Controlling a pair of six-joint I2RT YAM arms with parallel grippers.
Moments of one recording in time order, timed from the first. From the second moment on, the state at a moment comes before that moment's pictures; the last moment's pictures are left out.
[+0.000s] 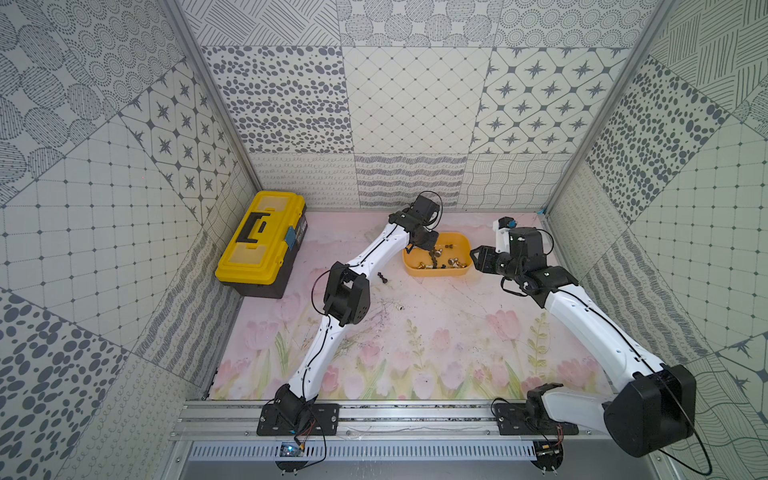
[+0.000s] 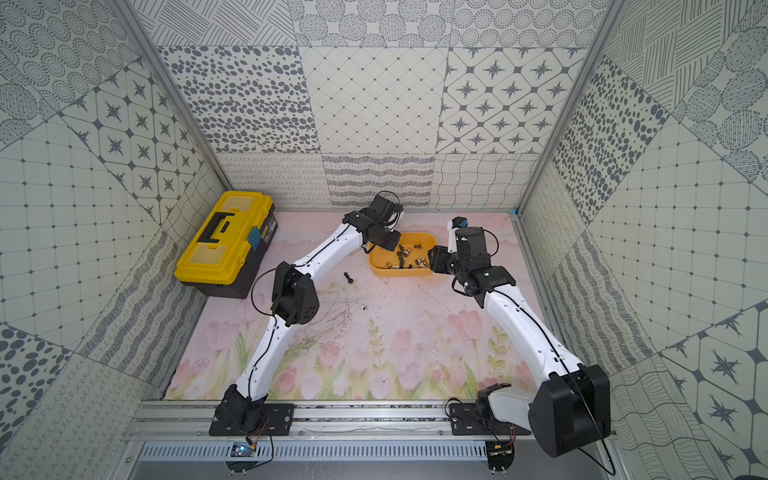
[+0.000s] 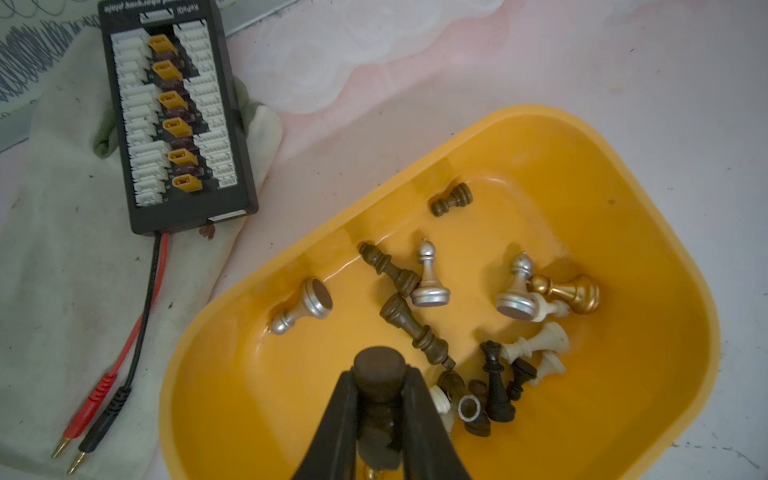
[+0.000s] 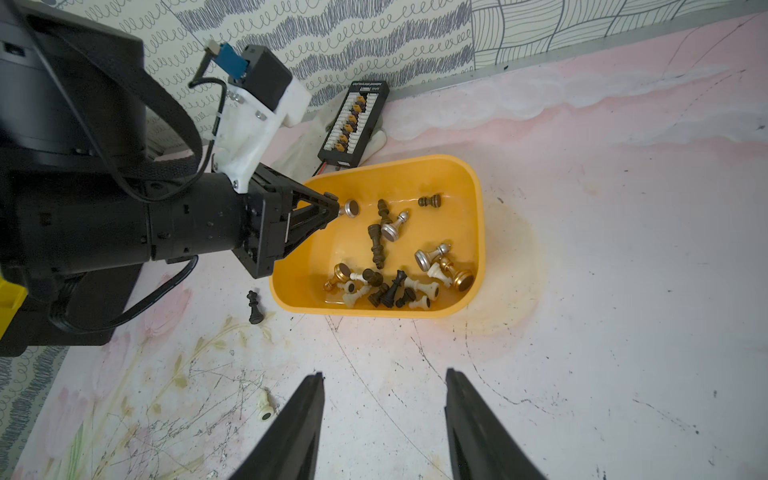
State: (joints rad) left arm -0.57 2.55 2.50 -0.89 0.03 -0.05; right arm 0.28 1.26 1.04 -0.40 -0.11 0.37
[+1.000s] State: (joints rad) left arm -0.57 1.75 1.68 -0.95 -0.05 -0.23; right arm 0.73 1.32 1.19 -0.51 -0.05 0.28
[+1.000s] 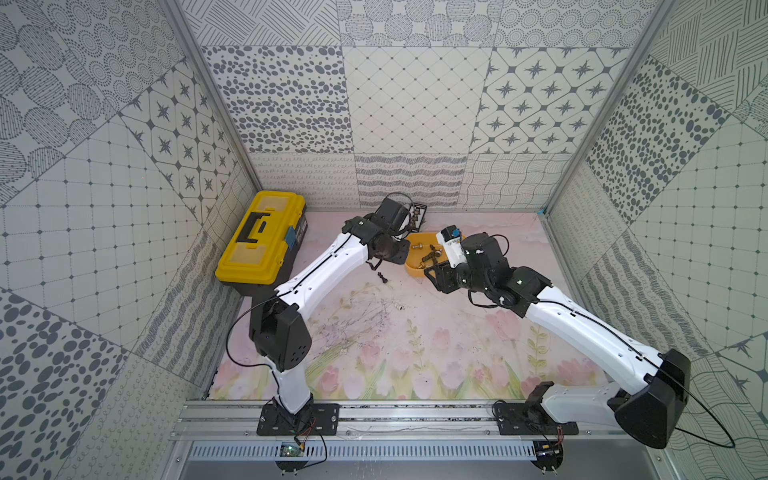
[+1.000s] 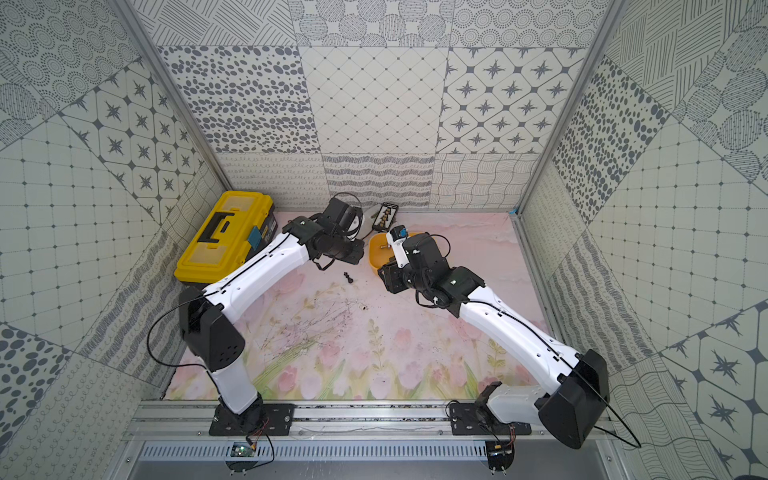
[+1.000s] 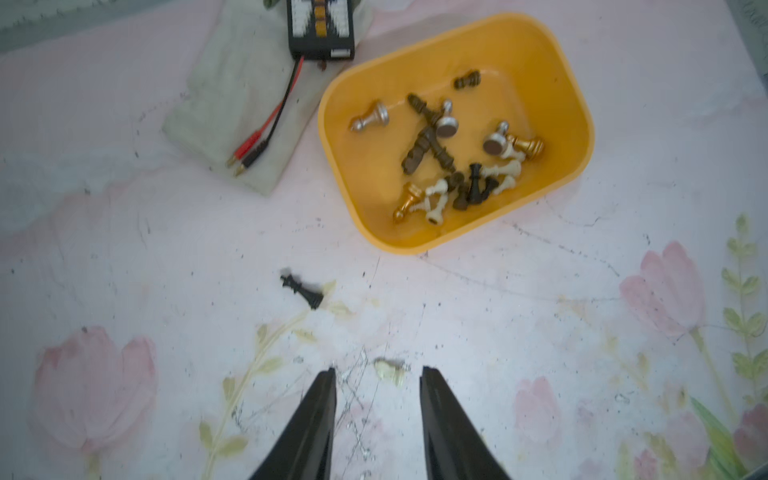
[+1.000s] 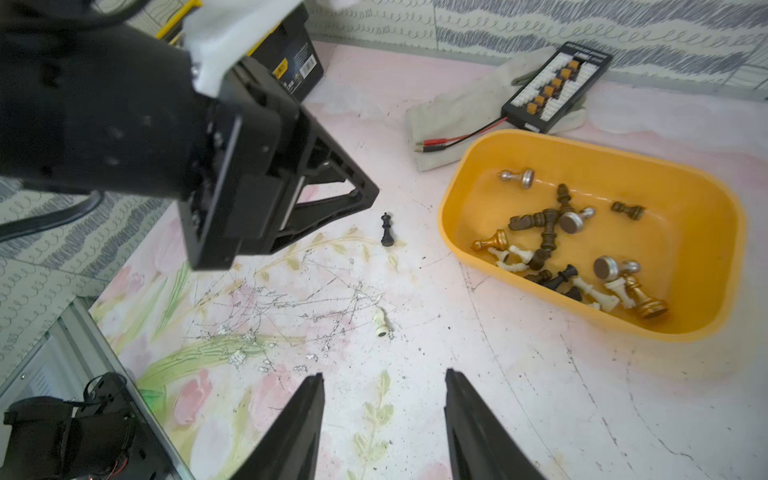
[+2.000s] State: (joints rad) left arm -0.53 1.23 1.01 -0.95 -0.09 -0.49; right arm 0.78 1.93 1.27 -0.37 -0.15 0.17
